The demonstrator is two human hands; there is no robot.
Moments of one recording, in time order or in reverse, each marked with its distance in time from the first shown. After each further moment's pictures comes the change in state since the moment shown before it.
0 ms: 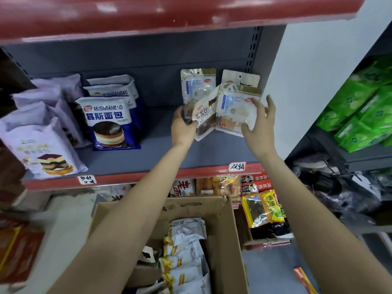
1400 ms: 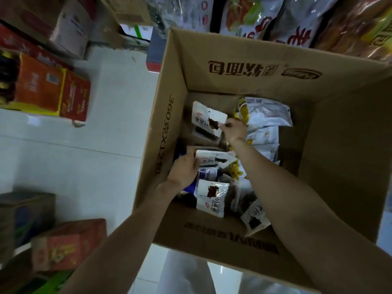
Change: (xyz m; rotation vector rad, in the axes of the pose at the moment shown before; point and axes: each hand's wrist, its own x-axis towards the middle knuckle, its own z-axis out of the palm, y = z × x) left_hand -0.290 -0.362 -0.227 0.661 -0.478 -0.469; right_hand -0.368 0.049 0.352 -0.115 -0.859 0.554
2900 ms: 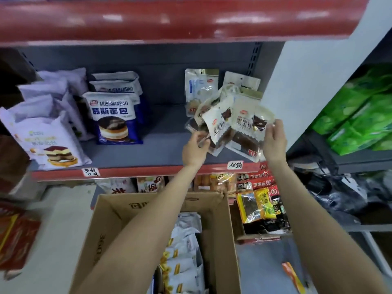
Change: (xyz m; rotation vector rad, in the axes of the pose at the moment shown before) left_hand 0.052 0.458 -0.125 -0.433 0.366 0.423; right_hand -0.097 -0.060 -0.503 0.420 0.833 -0.369
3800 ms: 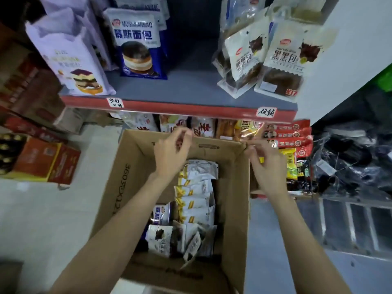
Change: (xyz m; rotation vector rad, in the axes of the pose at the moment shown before) left_hand -0.142 -0.103 -0.073 0.194 0.280 0.290; right_hand -0.166 0.054 0.008 -0.160 -0.369 -0.230
